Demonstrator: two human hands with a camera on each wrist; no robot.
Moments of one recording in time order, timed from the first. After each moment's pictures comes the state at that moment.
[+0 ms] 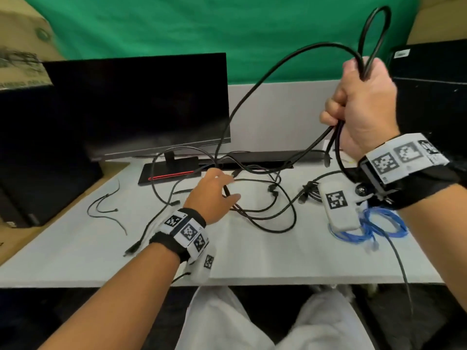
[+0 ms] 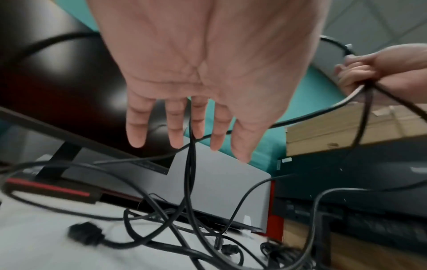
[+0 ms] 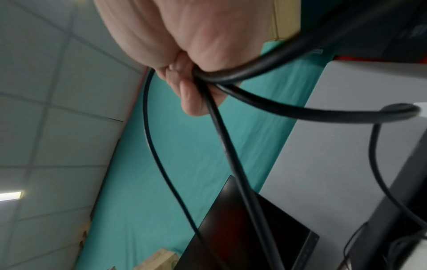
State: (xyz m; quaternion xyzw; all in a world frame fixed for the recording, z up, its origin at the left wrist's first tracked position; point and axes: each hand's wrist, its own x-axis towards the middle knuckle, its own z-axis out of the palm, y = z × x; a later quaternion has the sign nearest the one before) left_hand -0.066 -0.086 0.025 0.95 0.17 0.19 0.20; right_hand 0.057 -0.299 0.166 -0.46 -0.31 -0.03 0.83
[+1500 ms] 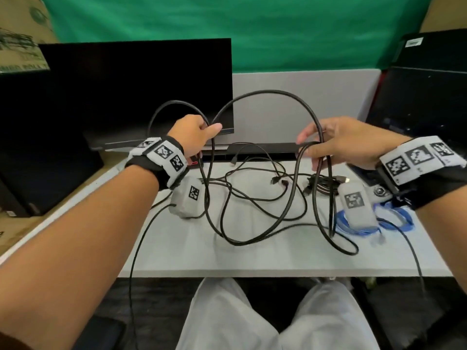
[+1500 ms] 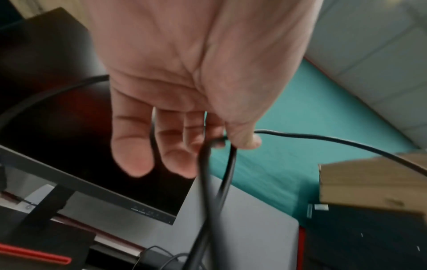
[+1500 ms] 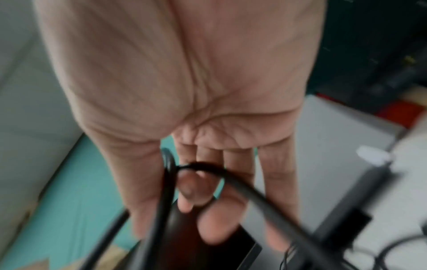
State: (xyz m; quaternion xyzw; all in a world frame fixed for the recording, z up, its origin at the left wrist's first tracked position) left_hand -0.055 -0.030 0.115 0.91 0.24 0.22 0.24; right_hand 0.086 -0.309 0.123 -0.78 -0.38 0.20 0.46
